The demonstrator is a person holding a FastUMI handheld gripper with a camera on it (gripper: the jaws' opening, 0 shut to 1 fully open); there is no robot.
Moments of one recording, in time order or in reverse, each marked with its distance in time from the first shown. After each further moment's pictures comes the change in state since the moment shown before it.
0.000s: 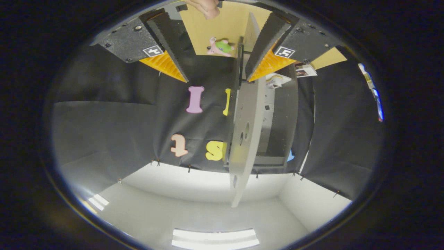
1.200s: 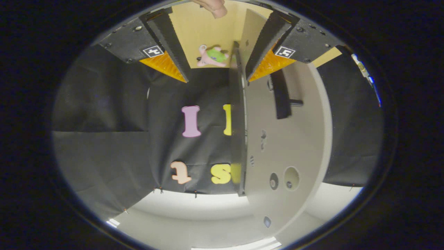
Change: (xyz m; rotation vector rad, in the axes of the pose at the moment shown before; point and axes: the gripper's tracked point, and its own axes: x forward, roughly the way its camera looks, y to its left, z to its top) arm 0.103 0.041 -0.066 0.132 0.138 0.123
